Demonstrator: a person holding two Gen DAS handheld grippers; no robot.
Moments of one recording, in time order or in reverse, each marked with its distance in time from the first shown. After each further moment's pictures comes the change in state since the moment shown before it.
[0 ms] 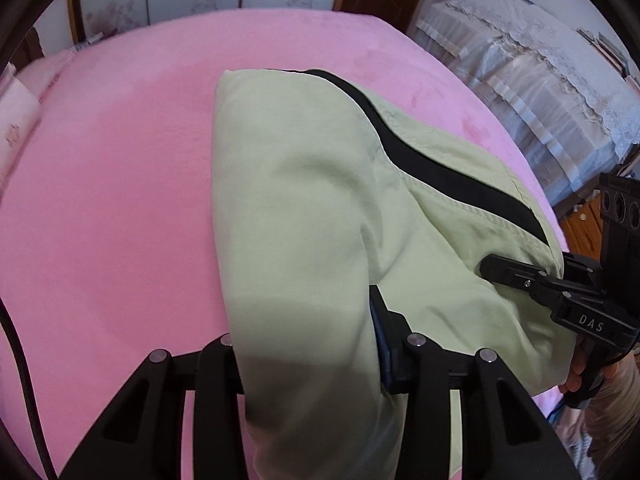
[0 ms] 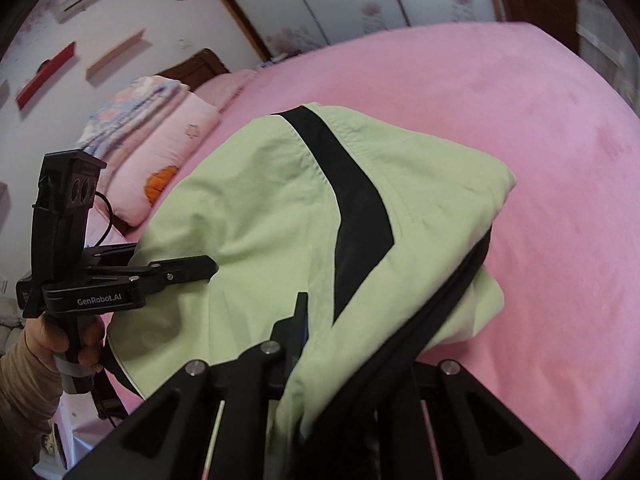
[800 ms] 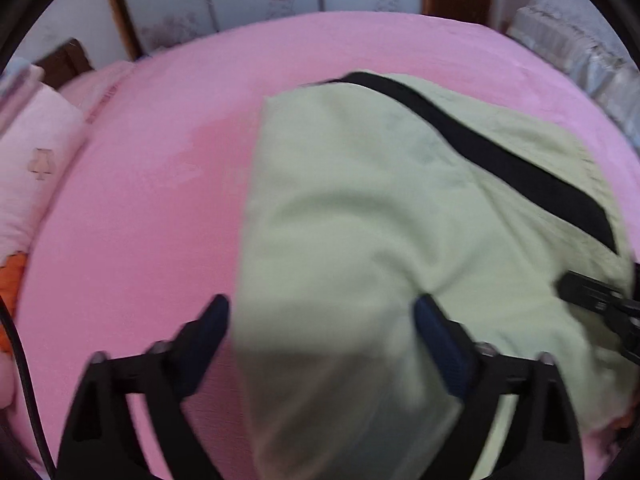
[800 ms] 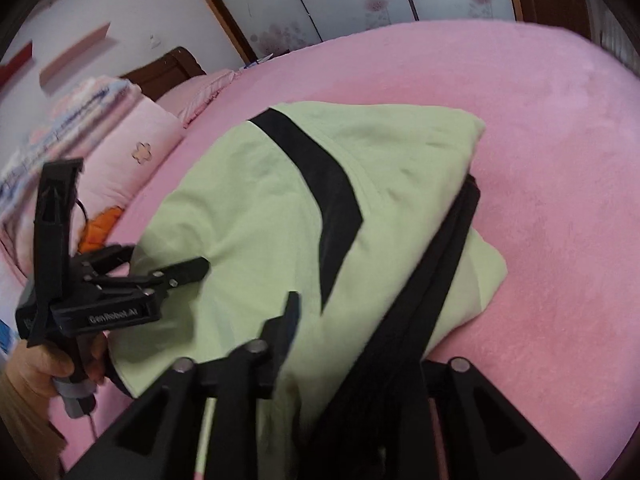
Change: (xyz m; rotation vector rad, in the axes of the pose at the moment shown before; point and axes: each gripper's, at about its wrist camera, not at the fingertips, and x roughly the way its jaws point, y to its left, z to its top) left arm 0.168 0.268 0.113 -0.010 -0.081 0.333; right arm 0.273 0.005 0.119 0.001 -0.005 -0.152
